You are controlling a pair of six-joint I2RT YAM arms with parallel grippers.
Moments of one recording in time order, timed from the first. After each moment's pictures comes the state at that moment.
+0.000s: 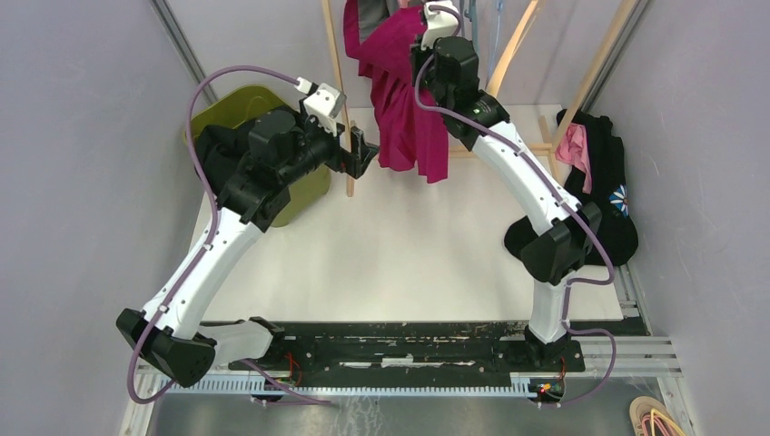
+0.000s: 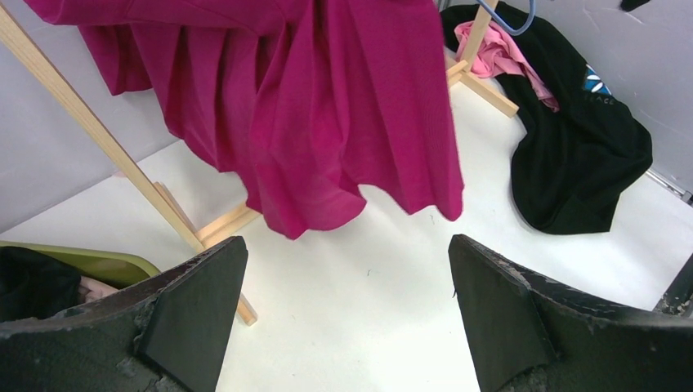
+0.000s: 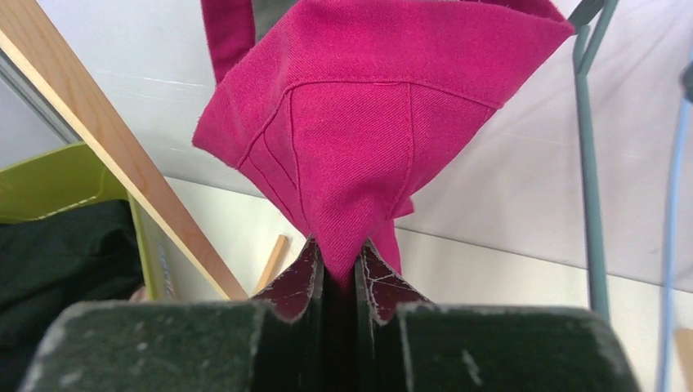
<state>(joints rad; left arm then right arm) -0.50 1.22 1.38 -0.31 0.21 0.01 0.56 1.96 2.16 -0.22 0.29 0.06</state>
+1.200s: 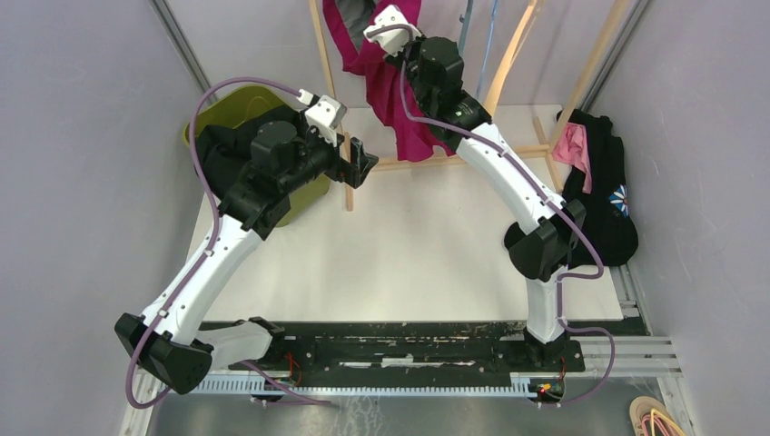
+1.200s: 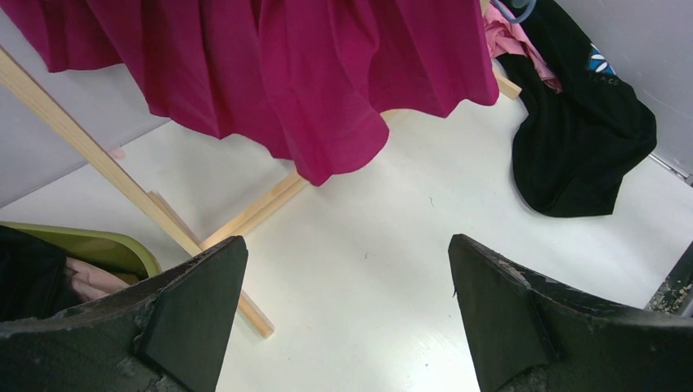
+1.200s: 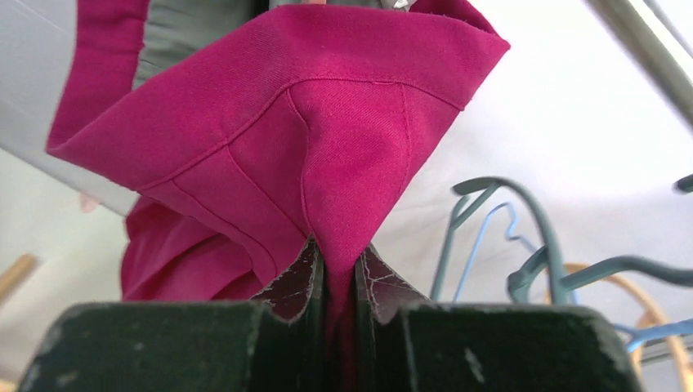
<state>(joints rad) -0.50 1.18 1.28 -0.29 0.21 0.01 0.63 2.00 2.23 -0.10 0.38 -0.65</state>
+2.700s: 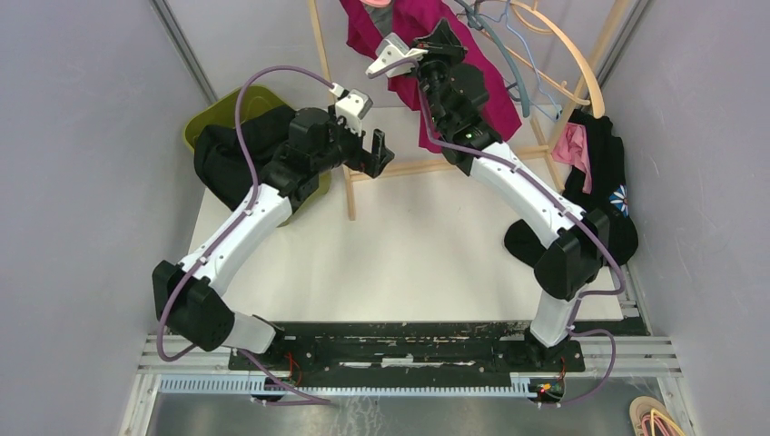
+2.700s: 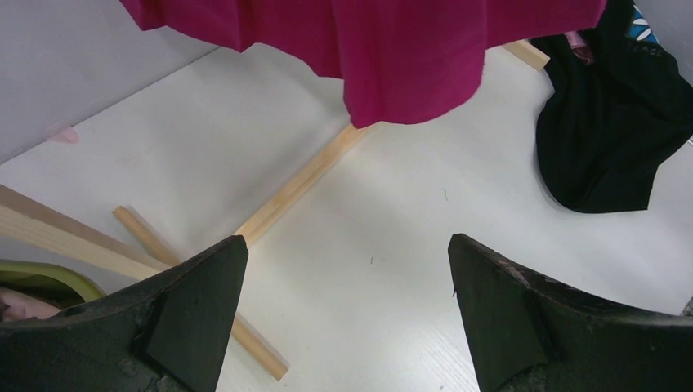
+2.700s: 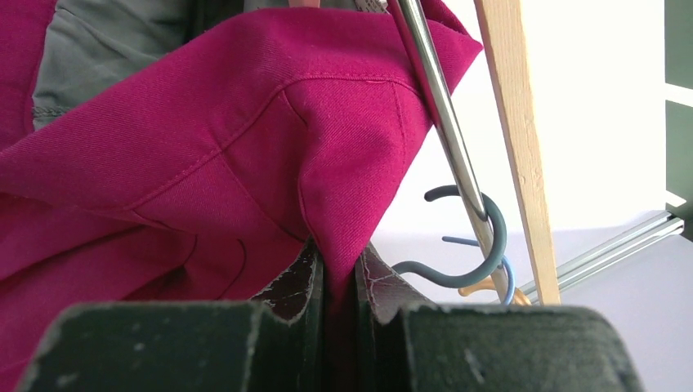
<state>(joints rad) -0.49 1.41 1.33 -0.20 0.25 0.01 0.62 1.82 1.83 0.40 0.38 -1.30</state>
